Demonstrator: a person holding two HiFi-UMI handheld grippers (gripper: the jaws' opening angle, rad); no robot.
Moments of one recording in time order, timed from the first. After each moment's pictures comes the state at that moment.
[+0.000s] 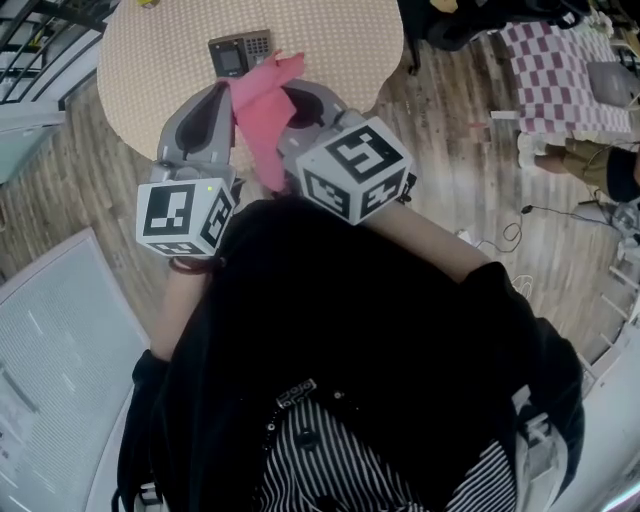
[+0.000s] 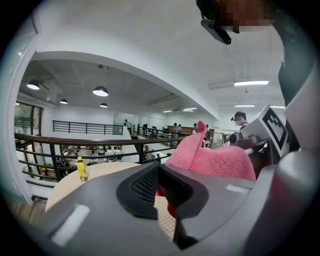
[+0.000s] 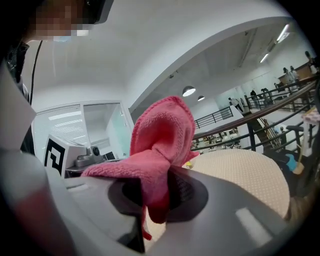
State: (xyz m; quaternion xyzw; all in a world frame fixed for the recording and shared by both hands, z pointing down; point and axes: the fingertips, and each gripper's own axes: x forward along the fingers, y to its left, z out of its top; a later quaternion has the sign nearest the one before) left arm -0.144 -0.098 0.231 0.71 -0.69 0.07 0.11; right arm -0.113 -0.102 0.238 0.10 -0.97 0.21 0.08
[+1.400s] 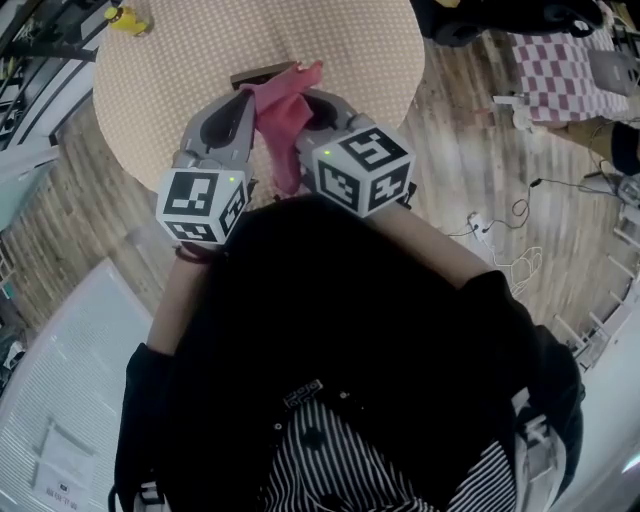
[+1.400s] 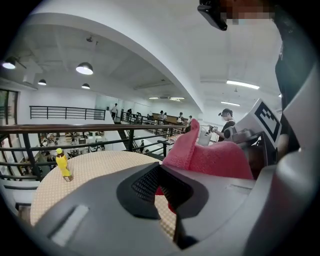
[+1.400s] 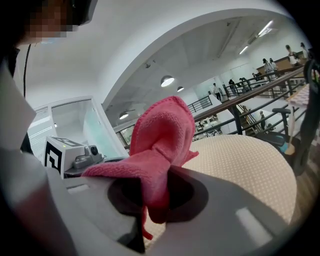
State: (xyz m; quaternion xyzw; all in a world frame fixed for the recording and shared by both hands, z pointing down) left arm -0.284 -0.227 0.303 0.78 -0.59 0.11 0.18; right arm -0.256 -0.228 0.309 0.19 -0.93 0.29 0.13
